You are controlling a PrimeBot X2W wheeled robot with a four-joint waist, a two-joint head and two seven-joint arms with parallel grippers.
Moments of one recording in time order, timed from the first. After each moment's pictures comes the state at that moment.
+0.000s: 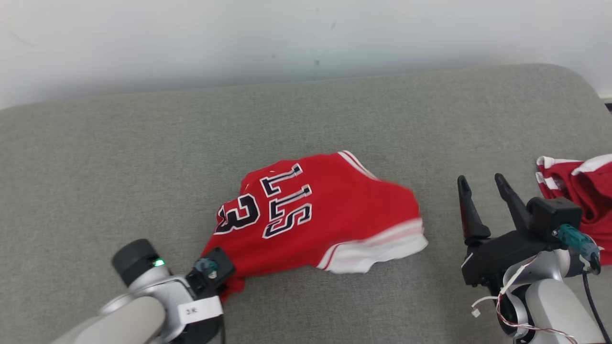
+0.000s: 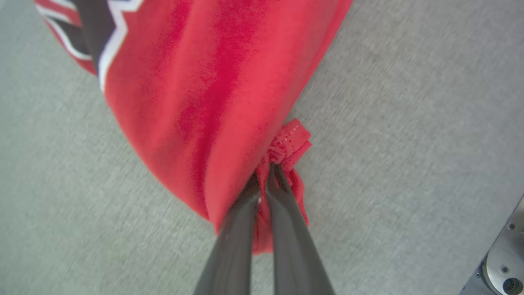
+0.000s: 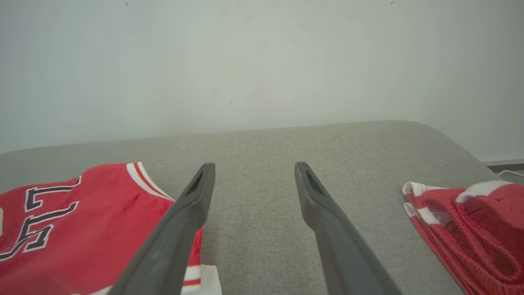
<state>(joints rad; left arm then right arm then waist) -0.74 0.47 -1.30 0.48 -0.48 -0.13 0.29 -0.23 -0.16 0.10 0.16 0.34 -0.07 -0.02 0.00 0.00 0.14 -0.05</state>
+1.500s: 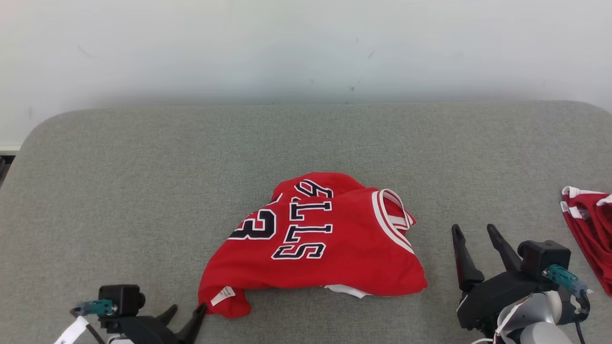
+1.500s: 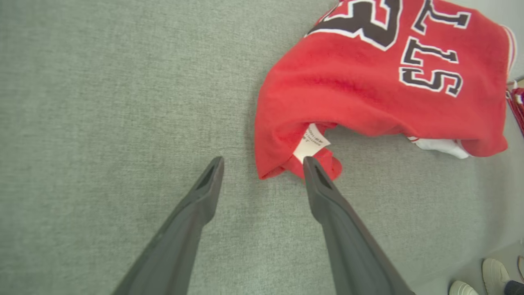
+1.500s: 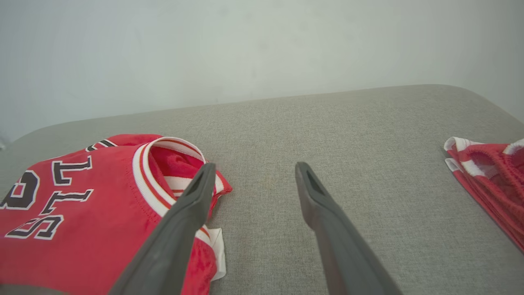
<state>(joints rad) -0.23 0.50 -0.74 0.21 -0.94 0.13 0.16 -0.07 -0.13 0.09 0.13 0.36 -0.10 0.03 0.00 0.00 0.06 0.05</state>
